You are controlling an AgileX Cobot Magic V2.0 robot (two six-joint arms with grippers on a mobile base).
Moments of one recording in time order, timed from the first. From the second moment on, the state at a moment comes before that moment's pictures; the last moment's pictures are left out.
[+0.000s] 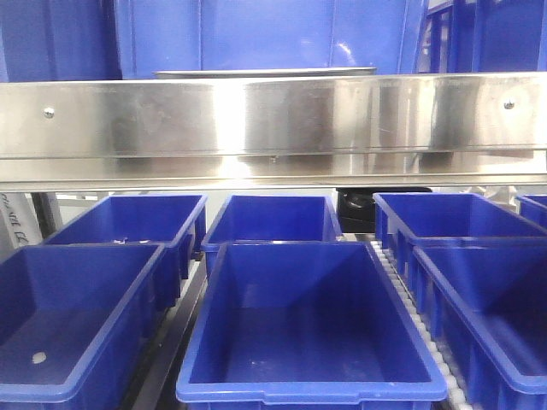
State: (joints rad) left arm -0.41 0.39 -0.55 0.30 0.06 -0.39; right arm 0.40 0.49 -0.59 -0.28 0.11 0.49
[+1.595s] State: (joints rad) left arm -0.41 0.39 -0.55 0.30 0.05 -0.39; right arm -0.03 0.01 0.00 0.06 0.05 0.01
